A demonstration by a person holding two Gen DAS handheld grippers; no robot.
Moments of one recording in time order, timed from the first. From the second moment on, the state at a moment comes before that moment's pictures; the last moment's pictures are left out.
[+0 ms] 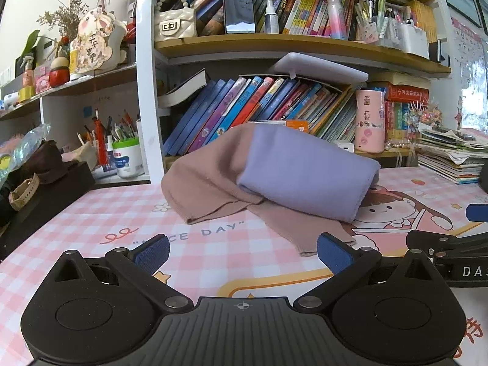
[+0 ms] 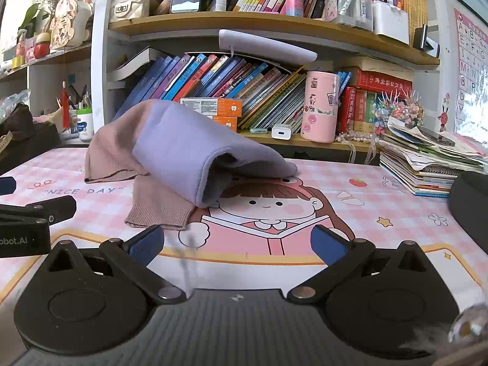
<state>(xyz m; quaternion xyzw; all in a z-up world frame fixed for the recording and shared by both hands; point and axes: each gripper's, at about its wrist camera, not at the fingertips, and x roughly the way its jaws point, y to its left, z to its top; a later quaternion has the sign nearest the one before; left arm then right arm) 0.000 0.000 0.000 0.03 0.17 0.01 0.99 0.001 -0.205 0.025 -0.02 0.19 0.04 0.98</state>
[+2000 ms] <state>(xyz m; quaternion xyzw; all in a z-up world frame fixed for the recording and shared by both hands) 0.002 0.001 -0.003 0.03 0.17 0.01 0.98 0.000 -0.204 0.026 -0.03 0.19 0.04 0.98</state>
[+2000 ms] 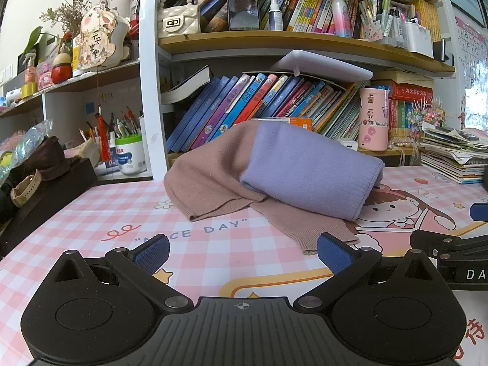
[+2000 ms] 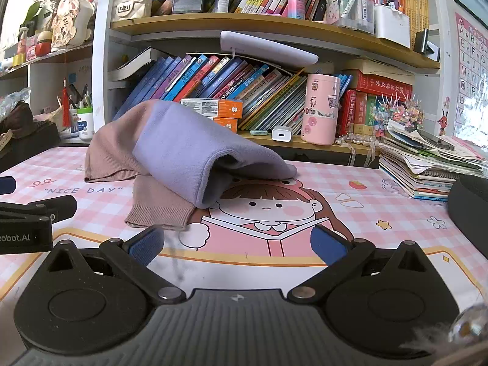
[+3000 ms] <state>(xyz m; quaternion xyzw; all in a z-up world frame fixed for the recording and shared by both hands) 0.003 0.002 -0.003 0.03 0.17 0.02 0.98 -0.001 -0.203 0.025 -0.03 0.19 0.04 0.98</state>
